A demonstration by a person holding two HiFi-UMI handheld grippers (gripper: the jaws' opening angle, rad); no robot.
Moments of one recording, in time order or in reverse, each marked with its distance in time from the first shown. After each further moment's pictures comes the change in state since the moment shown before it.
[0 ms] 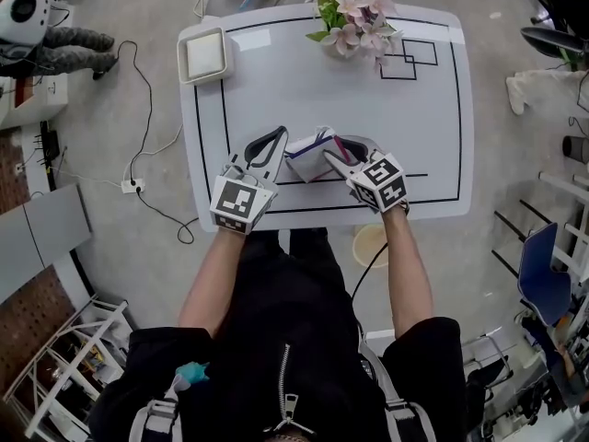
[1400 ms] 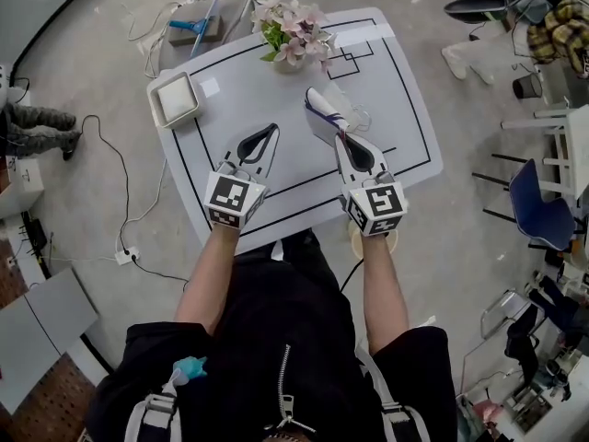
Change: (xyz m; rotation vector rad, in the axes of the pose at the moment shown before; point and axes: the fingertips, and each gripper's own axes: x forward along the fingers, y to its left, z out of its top) left arm -0.001 -0.023 0.060 0.076 -0.154 -0.247; right arm -0.141 0.029 0.099 0.061 -0.487 -0.648
